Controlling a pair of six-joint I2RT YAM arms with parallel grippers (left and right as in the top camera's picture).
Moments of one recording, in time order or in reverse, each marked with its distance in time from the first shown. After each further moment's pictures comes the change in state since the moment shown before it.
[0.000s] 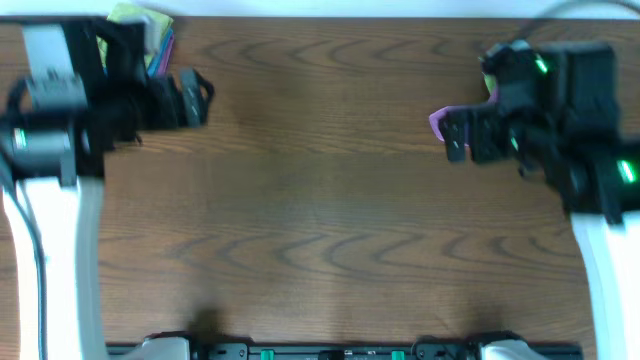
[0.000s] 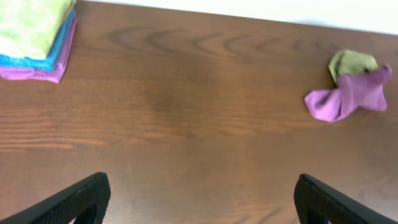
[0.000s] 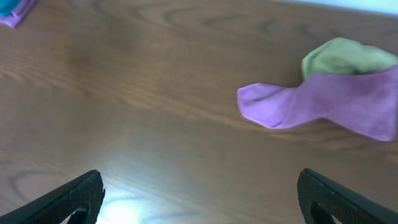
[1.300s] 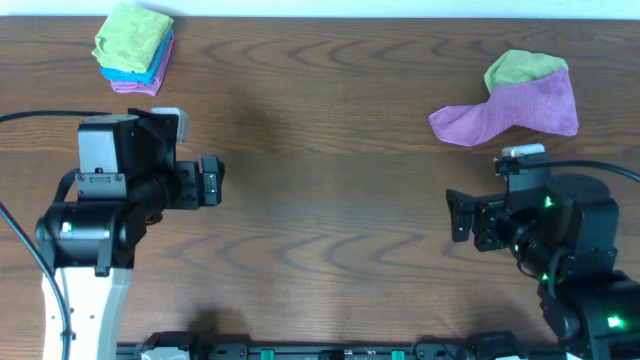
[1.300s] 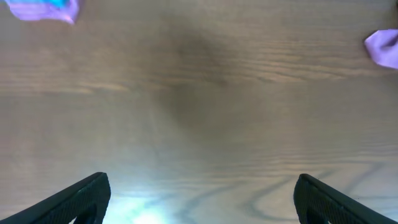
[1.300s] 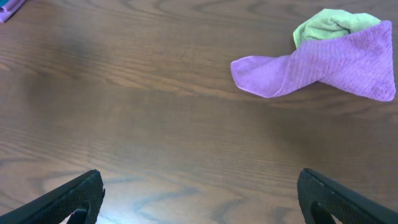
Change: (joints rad) left arm -0.035 -0.266 -0.473 0.121 -0.137 0.071; right arm 0.000 -0.437 -0.527 0.189 0.030 0.050
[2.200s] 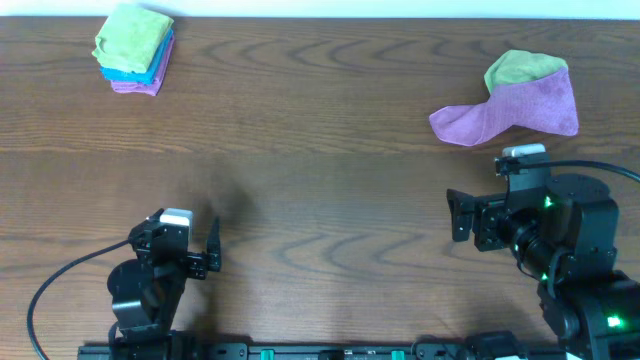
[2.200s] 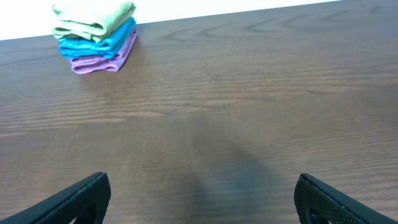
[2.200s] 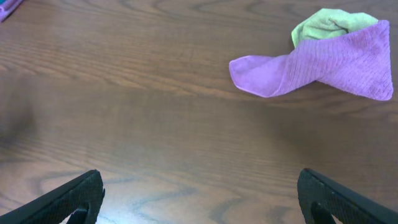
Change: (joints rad) left arm 0.124 -0.877 -0.999 0.623 0.021 0.136; right arm 0.000 0.000 0.000 -0.002 0.006 0.000
